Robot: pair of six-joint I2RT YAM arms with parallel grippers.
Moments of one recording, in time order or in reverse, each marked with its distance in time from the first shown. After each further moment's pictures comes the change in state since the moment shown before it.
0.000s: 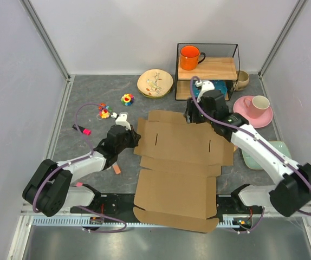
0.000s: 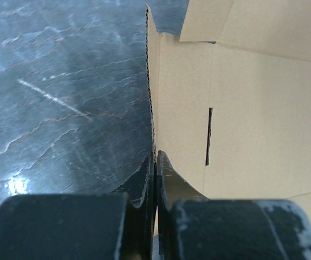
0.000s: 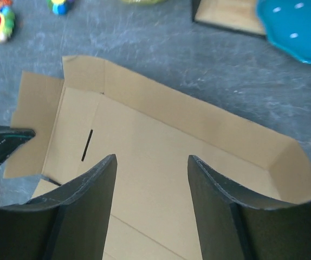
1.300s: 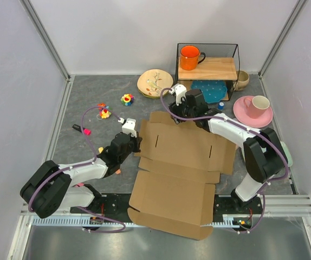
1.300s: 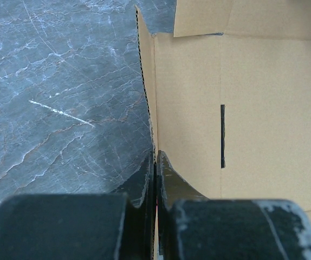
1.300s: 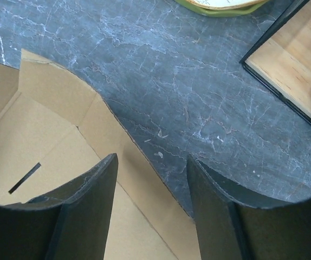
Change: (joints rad) left arm -0.159 -0.027 -0.088 0.161 -0.183 0.217; right arm 0.005 0.417 0.027 0.329 -0.214 -0.415
